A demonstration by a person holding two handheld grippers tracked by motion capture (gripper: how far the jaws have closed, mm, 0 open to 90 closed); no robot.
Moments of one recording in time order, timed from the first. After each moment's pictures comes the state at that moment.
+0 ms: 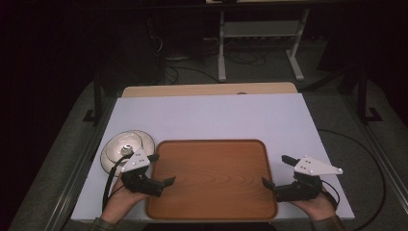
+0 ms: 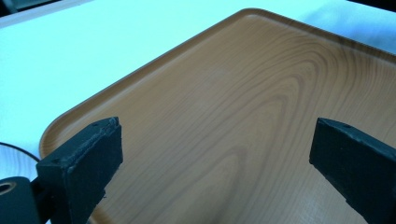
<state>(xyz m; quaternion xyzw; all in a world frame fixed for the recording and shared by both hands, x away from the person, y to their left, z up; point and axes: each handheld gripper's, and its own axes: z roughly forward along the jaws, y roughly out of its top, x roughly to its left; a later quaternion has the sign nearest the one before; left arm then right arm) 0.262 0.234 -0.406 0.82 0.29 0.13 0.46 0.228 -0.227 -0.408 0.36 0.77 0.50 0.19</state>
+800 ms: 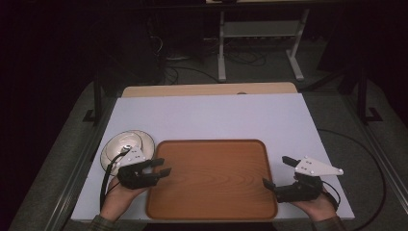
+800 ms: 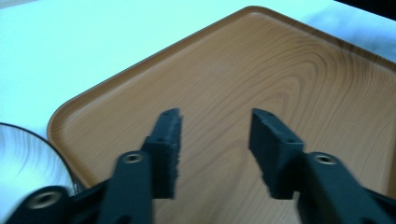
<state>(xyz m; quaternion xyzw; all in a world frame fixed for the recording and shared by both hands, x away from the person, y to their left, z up) 0.267 0.248 -0.402 0.82 0.32 0.11 0.46 0.227 -0.229 -0.411 0.36 0.76 0.50 0.19</state>
